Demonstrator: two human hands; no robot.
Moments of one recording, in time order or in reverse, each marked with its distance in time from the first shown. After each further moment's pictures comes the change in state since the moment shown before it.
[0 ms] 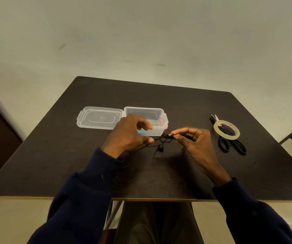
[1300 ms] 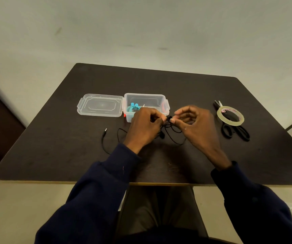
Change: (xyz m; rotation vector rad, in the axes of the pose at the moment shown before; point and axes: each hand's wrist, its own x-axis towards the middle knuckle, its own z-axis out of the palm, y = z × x) left_hand 0.007 0.003 0.060 -0.165 0.223 0.113; right_hand 0.005 -0.012 0.002 -0.252 0.057 -0.115
